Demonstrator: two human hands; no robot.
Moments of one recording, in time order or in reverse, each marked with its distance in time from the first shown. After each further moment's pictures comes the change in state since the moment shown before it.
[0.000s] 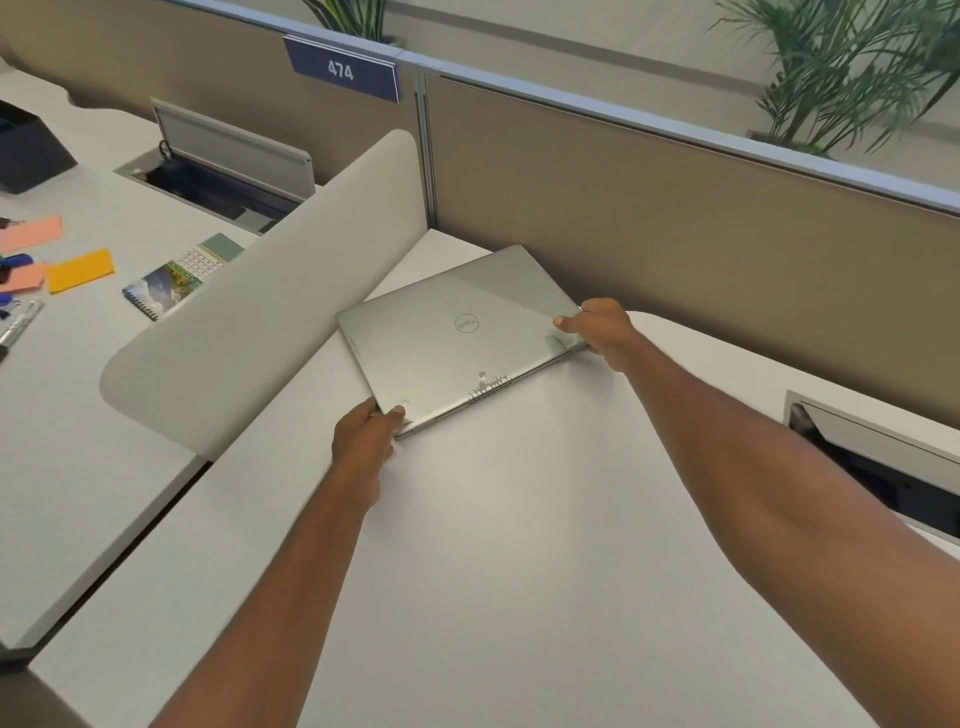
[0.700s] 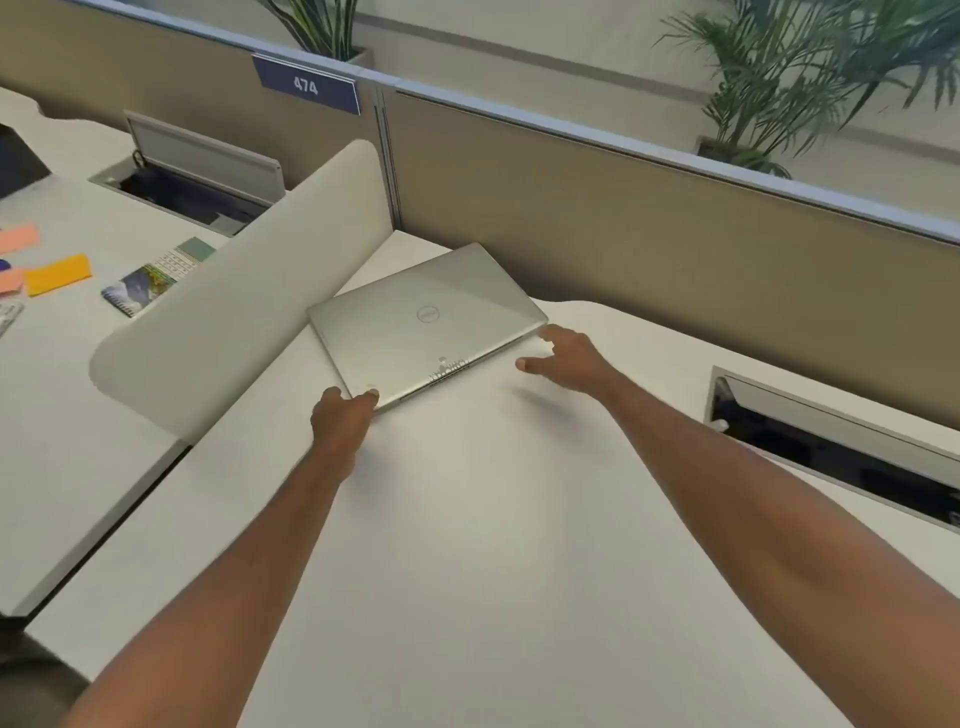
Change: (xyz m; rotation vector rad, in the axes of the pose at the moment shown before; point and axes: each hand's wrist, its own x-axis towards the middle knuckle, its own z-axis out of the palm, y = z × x) left_hand -0.035 0.010 0.010 0.267 0.078 0.049; right_hand -0.095 0.037 -0.031 -0.421 -0.128 -0.221
